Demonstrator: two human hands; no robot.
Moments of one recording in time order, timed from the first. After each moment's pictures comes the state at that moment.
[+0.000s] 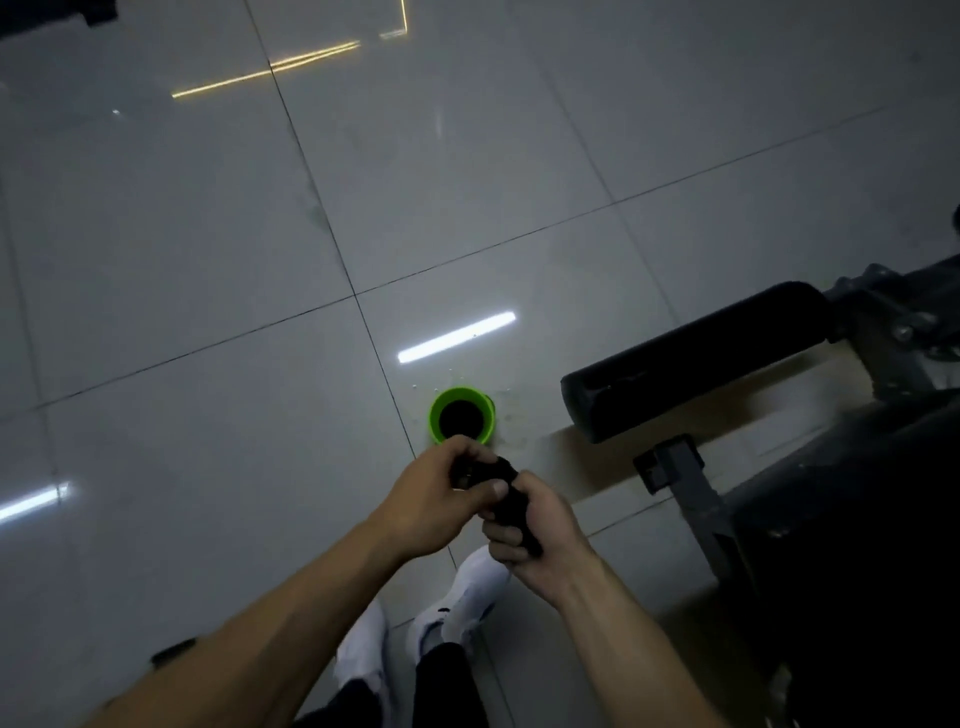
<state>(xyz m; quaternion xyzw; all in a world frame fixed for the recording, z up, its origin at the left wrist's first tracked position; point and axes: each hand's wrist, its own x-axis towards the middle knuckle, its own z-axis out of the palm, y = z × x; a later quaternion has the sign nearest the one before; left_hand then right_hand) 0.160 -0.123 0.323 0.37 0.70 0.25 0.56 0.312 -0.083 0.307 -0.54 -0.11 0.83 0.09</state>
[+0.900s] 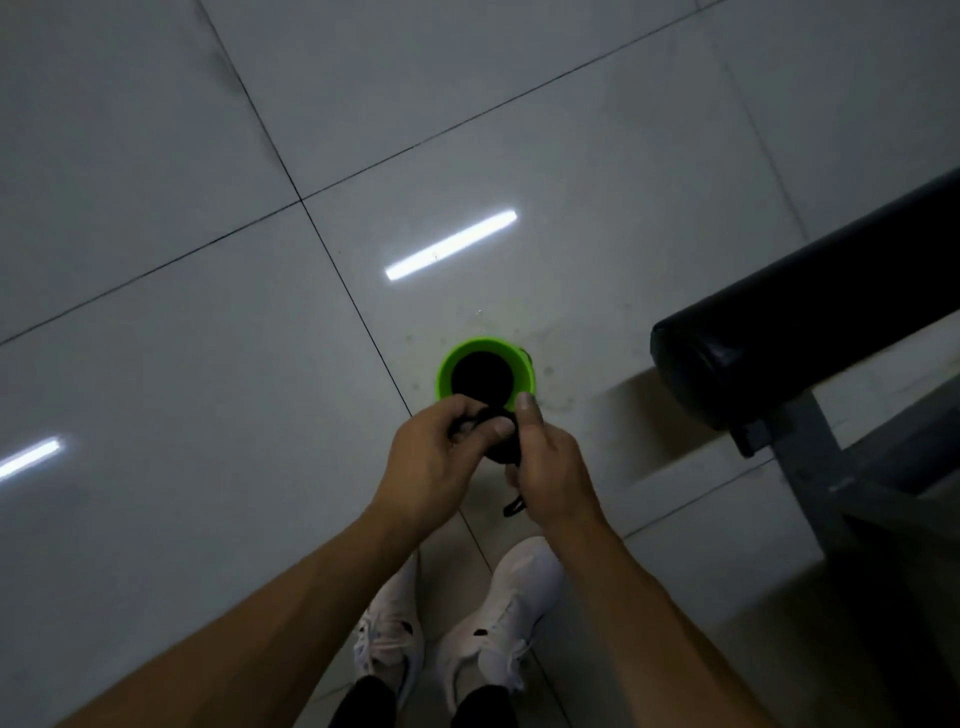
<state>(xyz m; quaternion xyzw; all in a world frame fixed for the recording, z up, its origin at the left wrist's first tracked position) 0.103 -0.074 0.056 0.35 0.74 0.29 0.50 0.238 -0.037 0.052 -0.67 -0.37 0.64 0.06</state>
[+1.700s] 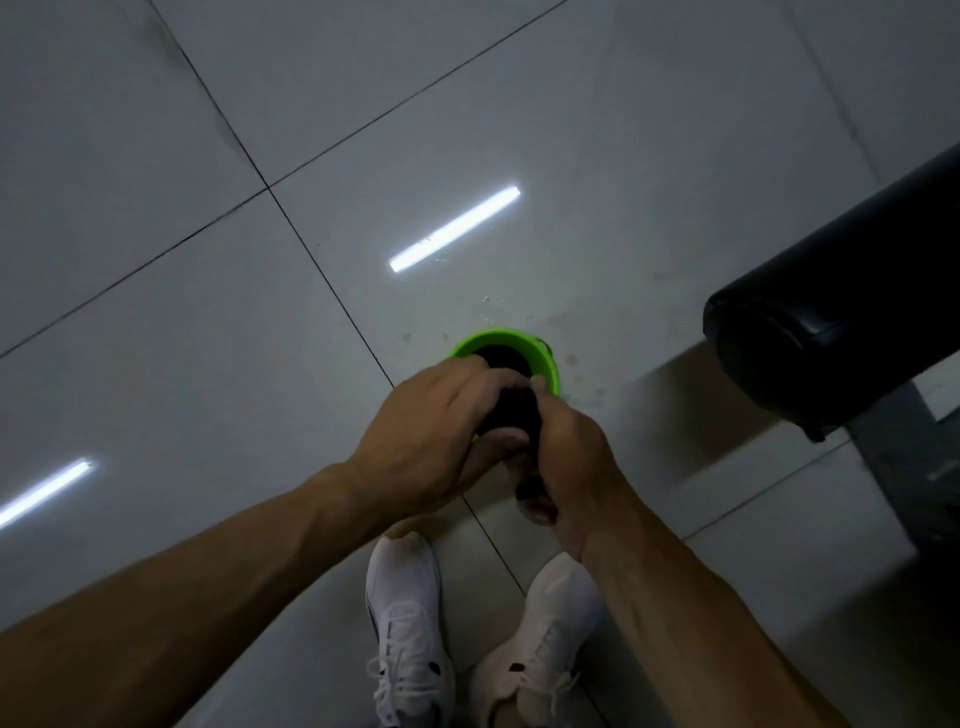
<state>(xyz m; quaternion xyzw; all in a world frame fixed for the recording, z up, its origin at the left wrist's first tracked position) 0.062 -0.038 -0.011 0.74 0.55 0.20 0.32 0.214 -0.010 0.017 -0.67 -0.17 0.72 0.08</state>
